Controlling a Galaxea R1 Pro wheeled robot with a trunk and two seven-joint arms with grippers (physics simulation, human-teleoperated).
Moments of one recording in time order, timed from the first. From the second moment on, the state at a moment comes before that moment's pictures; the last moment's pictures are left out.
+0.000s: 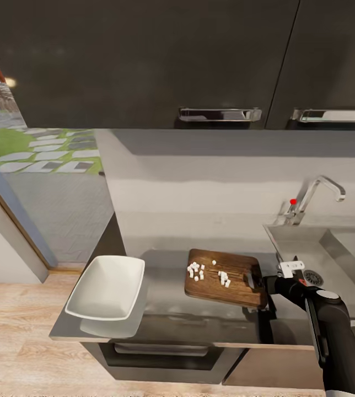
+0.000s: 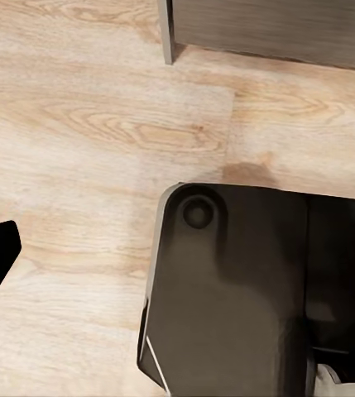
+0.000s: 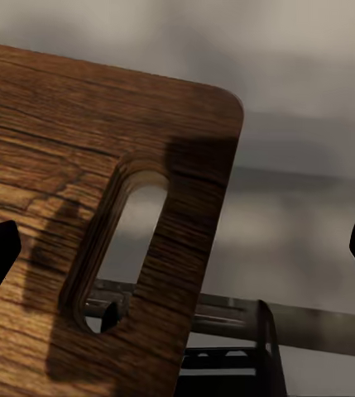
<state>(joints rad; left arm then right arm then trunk) 0.34 -0.06 0.25 -0.45 -0.07 -0.71 -0.06 -0.41 -0.04 -0.35 -1.46 0.35 0.65 0.59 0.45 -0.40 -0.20</state>
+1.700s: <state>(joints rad) 0.34 -0.06 0.25 -0.45 -0.07 -0.71 -0.06 -0.41 -0.04 -0.35 -1.46 0.35 0.65 0.59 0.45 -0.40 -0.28</state>
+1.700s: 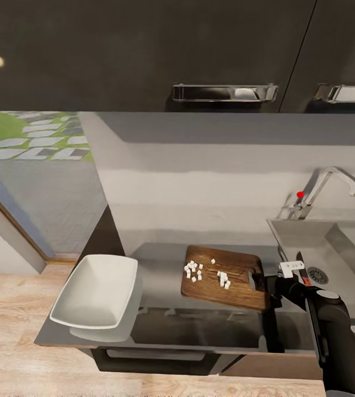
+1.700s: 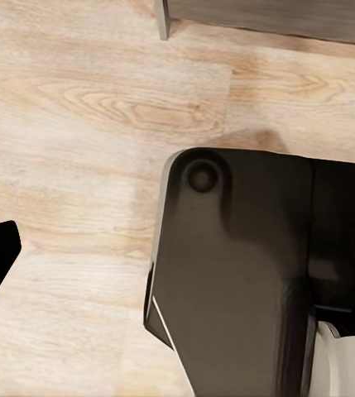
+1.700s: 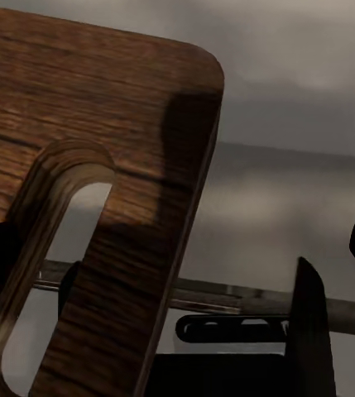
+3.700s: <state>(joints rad) 0.34 -0.06 0.25 -0.45 -0.07 -0.71 -0.06 -0.41 -0.04 -0.35 -1.50 0.34 0.65 0.60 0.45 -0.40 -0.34</state>
